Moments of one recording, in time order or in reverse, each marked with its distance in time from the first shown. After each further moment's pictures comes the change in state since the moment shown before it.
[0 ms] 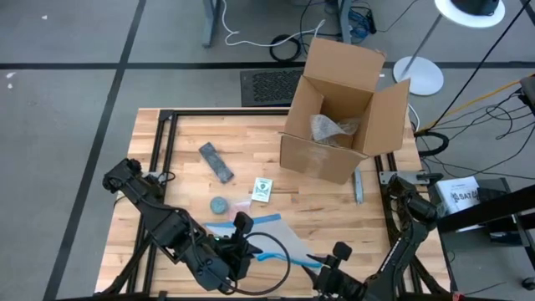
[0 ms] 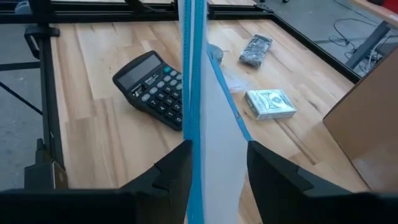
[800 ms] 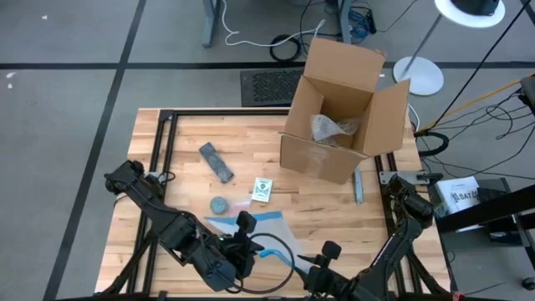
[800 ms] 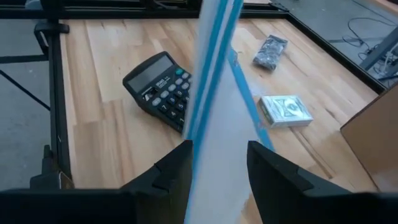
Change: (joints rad) left arm 0.013 0.035 0.000 -0.040 -0.023 0.005; right arm -0.051 -0.001 0.000 0.163 -0.037 -0.192
